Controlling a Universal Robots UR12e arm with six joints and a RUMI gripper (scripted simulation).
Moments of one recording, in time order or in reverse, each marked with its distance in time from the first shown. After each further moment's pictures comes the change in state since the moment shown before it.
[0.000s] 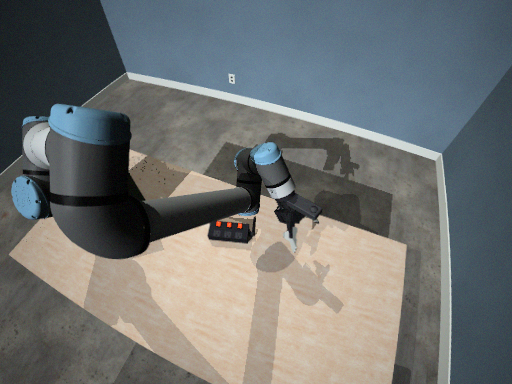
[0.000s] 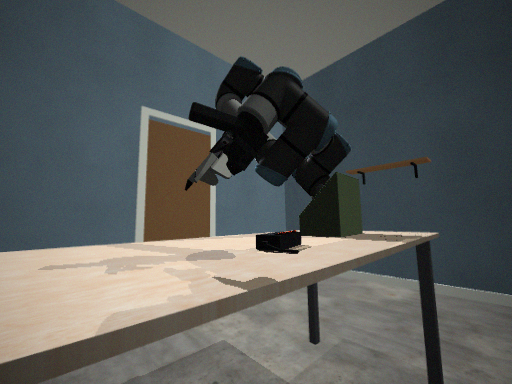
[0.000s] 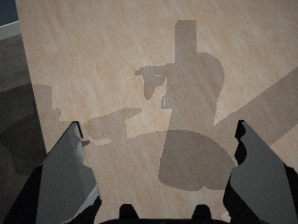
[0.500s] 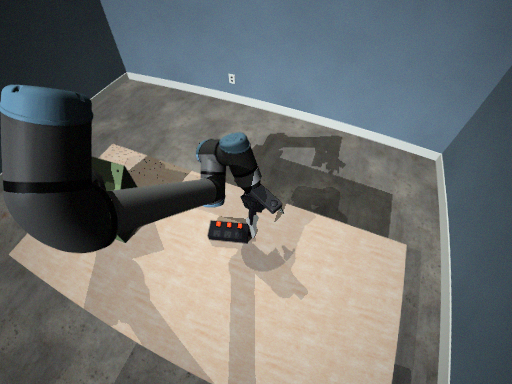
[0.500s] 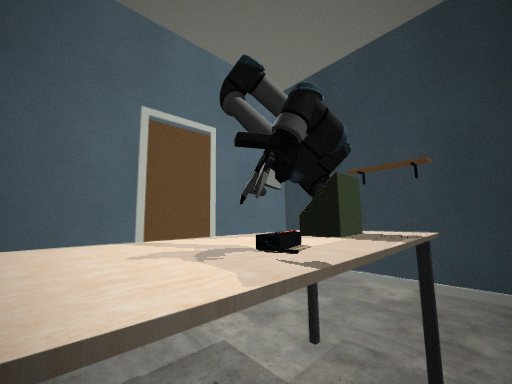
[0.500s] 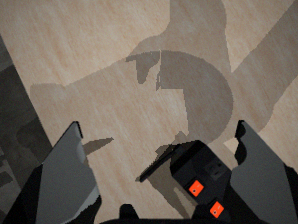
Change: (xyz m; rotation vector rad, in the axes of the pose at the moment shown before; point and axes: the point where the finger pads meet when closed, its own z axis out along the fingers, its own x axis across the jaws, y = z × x) arm 0.043 0.131 -0.067 -0.166 0.021 0.136
